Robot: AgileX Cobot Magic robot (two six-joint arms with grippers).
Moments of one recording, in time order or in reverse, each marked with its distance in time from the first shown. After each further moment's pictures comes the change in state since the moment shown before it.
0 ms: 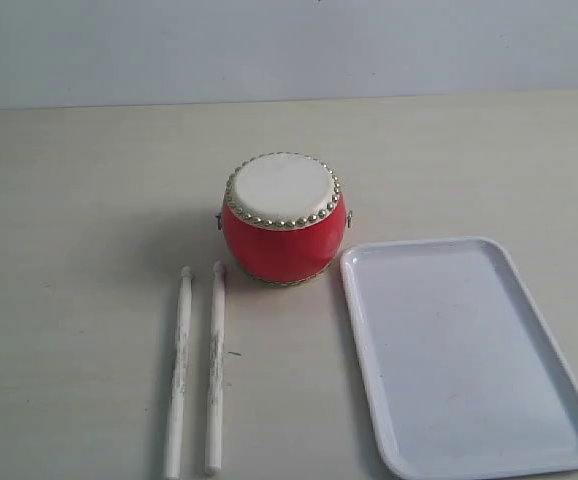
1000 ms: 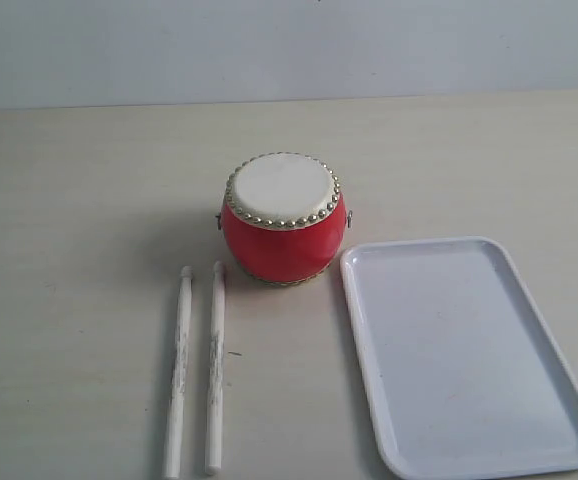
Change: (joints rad) left arm 0.000 0.000 0.000 0.000 0.000 0.001; right arm 0.000 0.000 0.000 0.000 0.000 0.000
